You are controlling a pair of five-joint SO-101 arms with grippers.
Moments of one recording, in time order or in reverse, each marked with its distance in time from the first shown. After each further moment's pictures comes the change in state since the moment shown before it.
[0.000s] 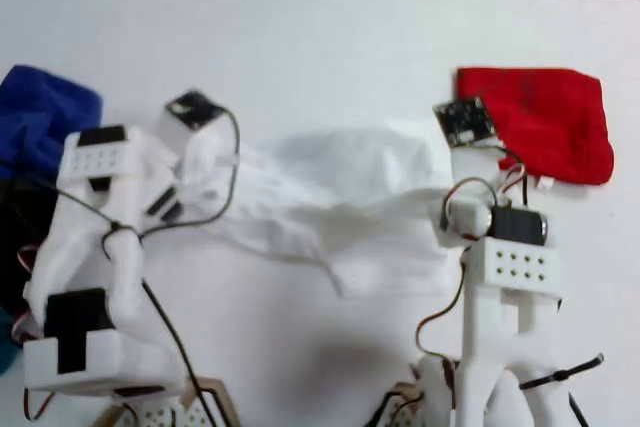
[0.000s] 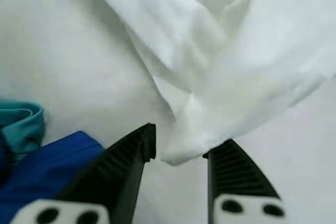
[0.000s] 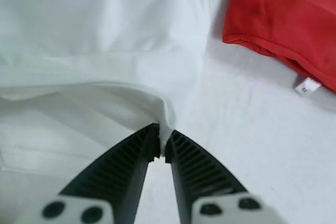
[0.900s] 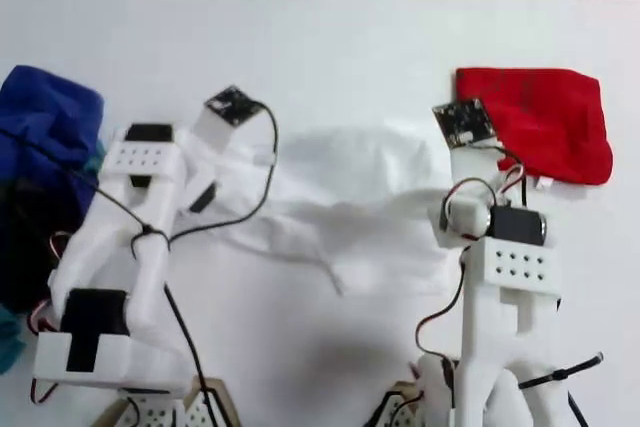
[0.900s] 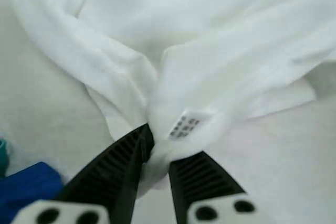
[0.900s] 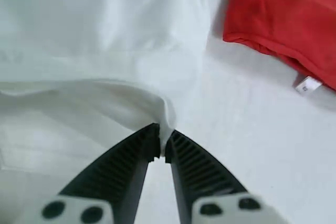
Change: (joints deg) left arm 11.3 0.0 -0.5 1.7 12.1; right arm 0.0 0.0 0.0 0.1 0.0
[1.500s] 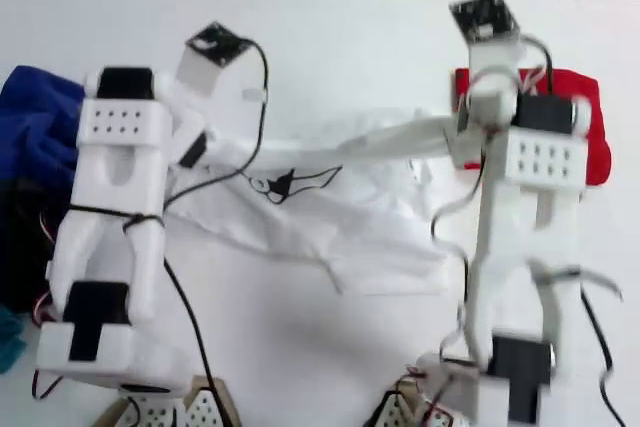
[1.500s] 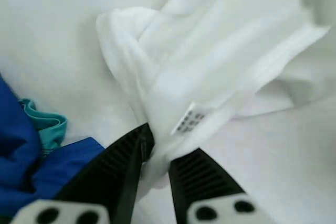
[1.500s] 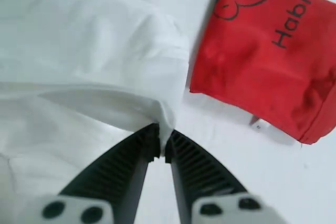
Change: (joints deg) left arm -0.2 1.0 -24.3 19.4 4.0; right arm -0.6 23.6 -39.5 16.0 -0.3
